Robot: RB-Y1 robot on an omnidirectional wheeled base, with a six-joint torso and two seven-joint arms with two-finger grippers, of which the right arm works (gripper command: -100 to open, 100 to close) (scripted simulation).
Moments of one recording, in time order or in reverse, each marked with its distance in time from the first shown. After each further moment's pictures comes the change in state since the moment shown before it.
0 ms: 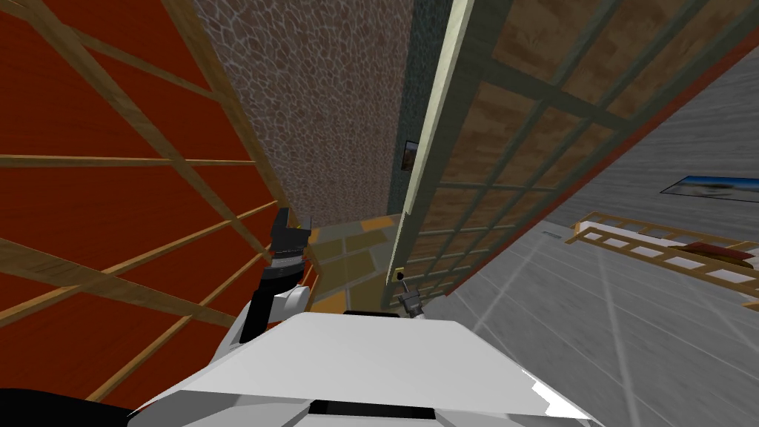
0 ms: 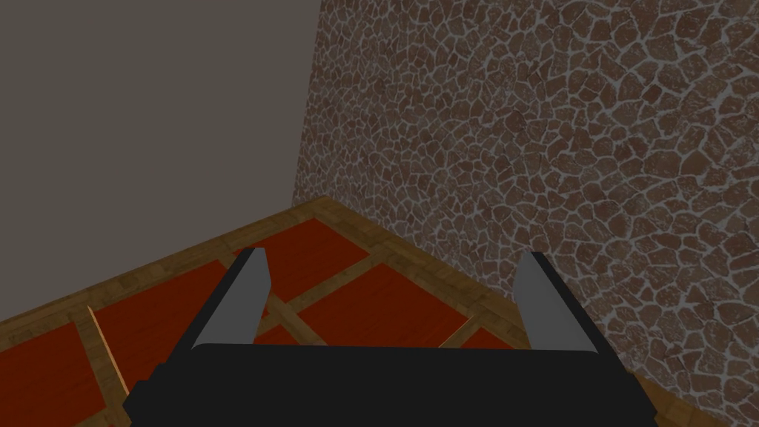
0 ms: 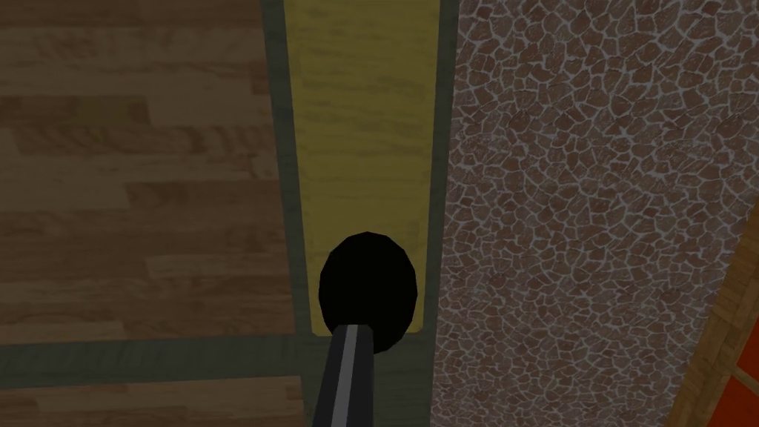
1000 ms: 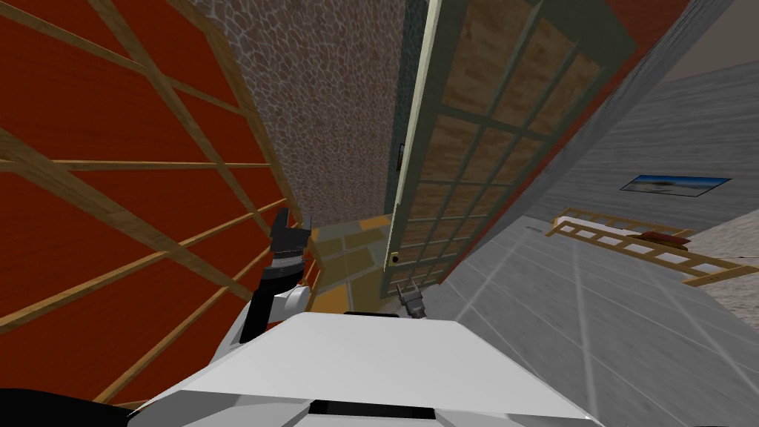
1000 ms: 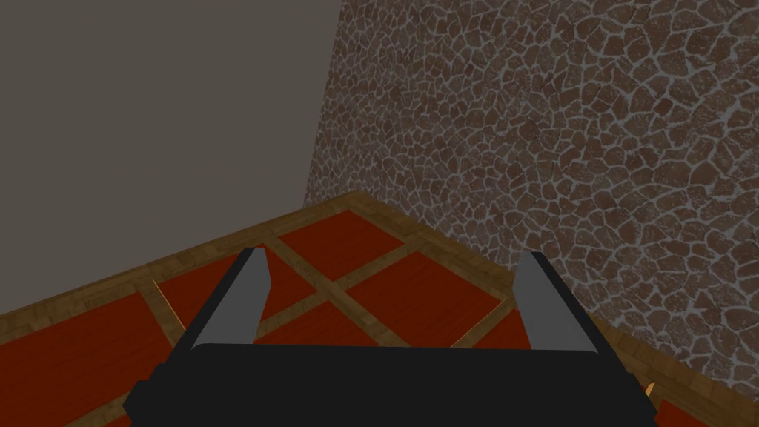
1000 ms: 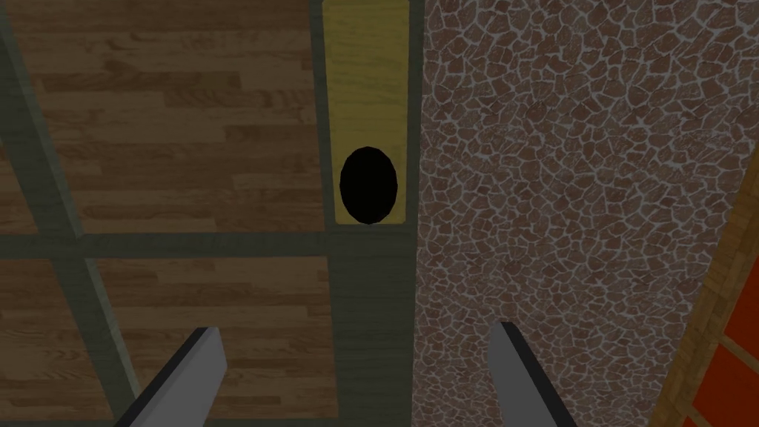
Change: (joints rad) arm 0.031 -0.005 -0.009 -0.024 -0.014 -0.001 -0.012
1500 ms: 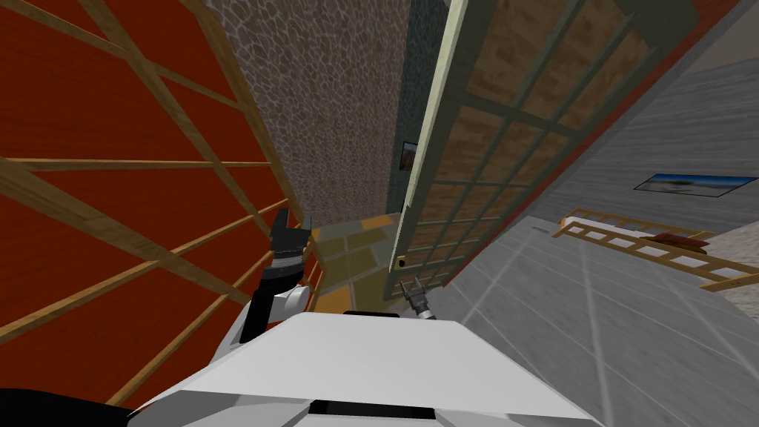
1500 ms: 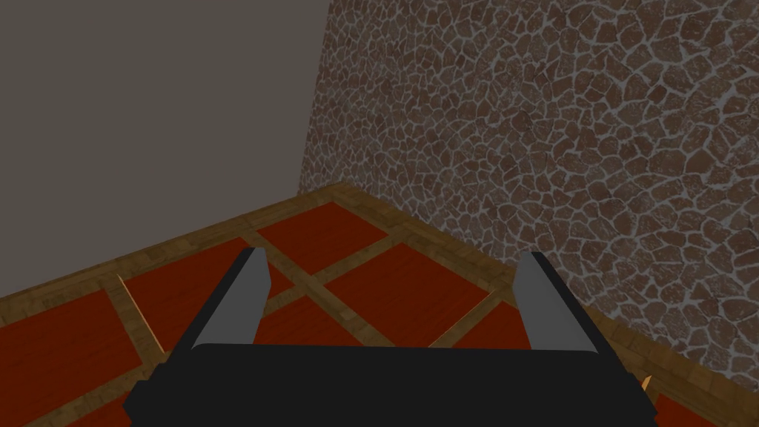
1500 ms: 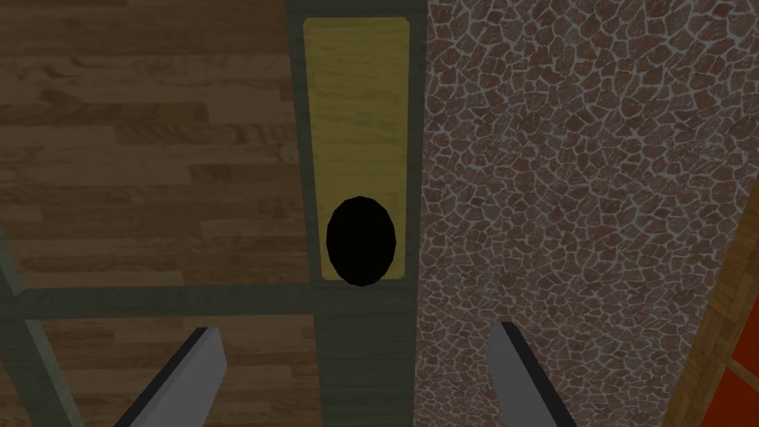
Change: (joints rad) arm -0.127 -0.081 -0.018 0.148 -0.055 -0.027 -0.006
